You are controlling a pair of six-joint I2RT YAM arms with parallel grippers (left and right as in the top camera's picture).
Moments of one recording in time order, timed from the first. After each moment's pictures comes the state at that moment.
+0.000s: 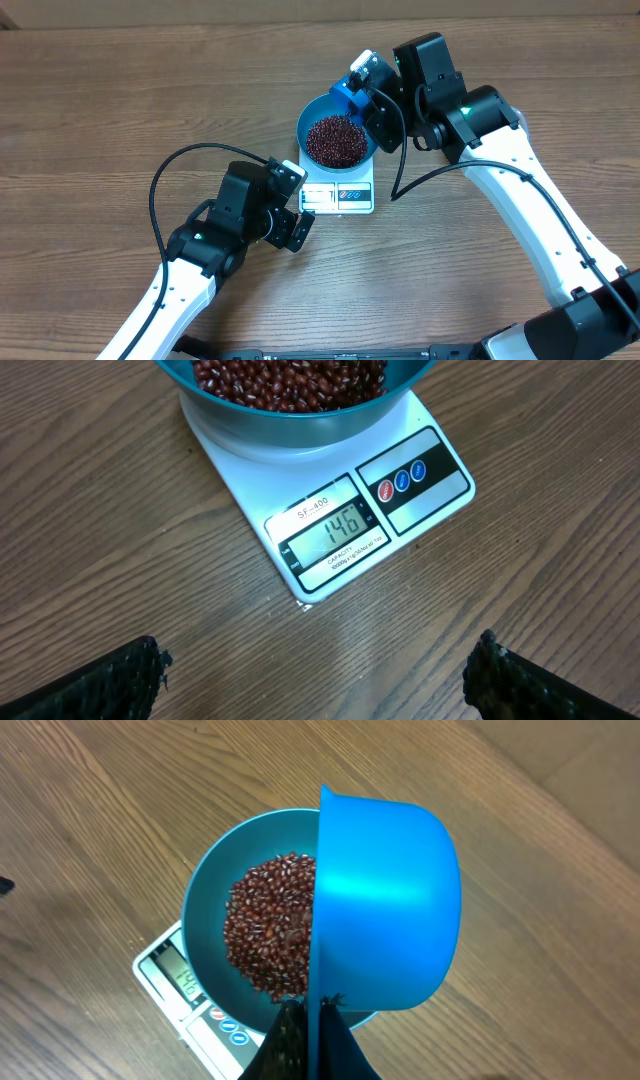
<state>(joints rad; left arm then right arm) -0.43 1.15 0.74 -0.48 0.15 0.08 0.43 1.66 1.60 -0.86 -0.19 -0.36</state>
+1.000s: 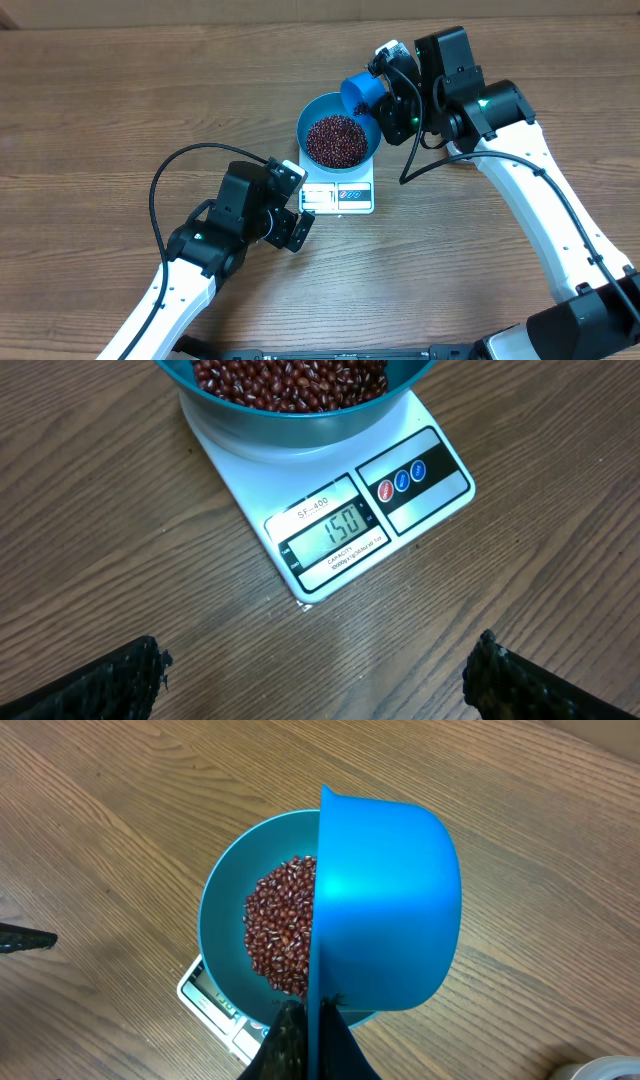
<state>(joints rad) -0.43 1.15 0.74 -0.48 0.15 0.08 0.35 1.66 1.60 -0.87 -0.28 -0.18</state>
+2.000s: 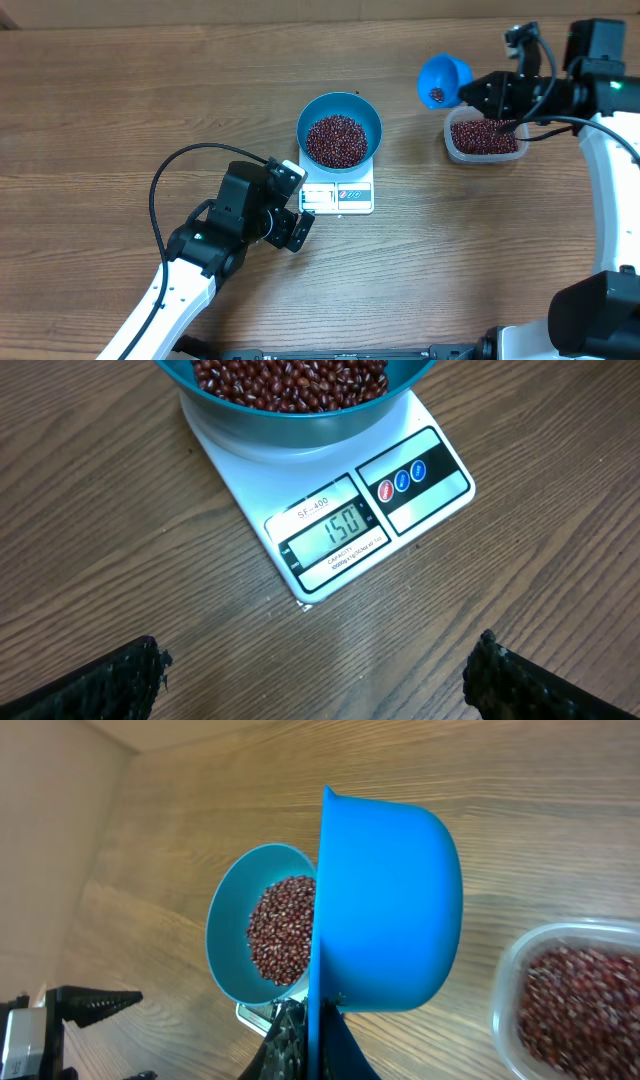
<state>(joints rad) -0.43 1.15 0.74 -0.48 0.15 0.08 -0.17 1.66 1.60 -0.98 -0.76 -0.08</state>
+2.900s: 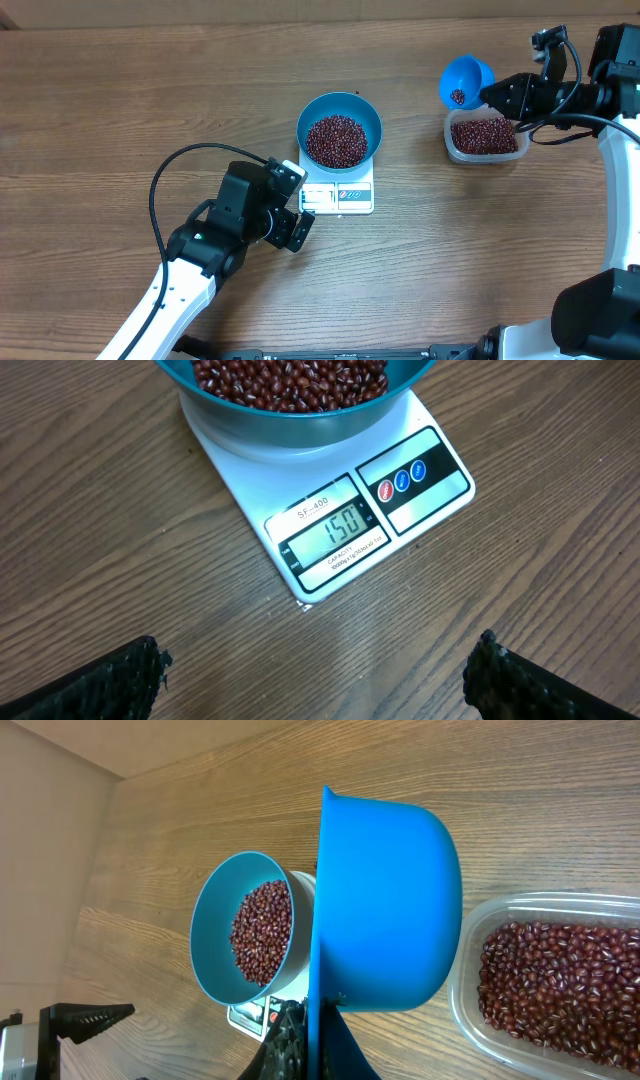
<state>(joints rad) -0.43 1.15 0.74 -0.48 0.15 0.08 -0.24 1.66 1.60 -1.01 -0.76 -0.08</state>
